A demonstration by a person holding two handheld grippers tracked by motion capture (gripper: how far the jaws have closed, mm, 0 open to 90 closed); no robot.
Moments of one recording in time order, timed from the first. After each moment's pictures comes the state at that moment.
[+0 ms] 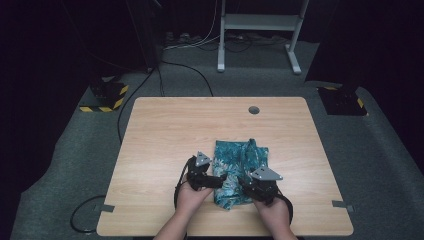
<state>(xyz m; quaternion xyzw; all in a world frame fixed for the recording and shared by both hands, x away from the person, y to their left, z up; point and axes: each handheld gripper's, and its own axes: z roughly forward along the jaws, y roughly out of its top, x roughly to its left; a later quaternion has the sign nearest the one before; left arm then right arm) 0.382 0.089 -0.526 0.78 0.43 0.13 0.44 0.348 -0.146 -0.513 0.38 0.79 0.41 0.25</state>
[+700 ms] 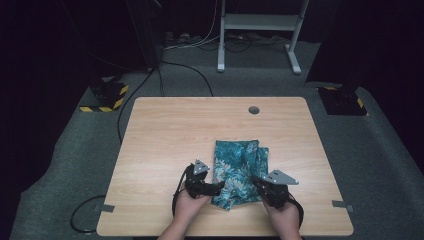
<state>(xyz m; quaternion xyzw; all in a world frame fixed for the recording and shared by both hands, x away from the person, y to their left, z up) 0.372 0.095 -0.542 0.78 0.43 0.13 0.44 0.329 -0.182 -0.503 0.40 0.77 0.45 0.21</state>
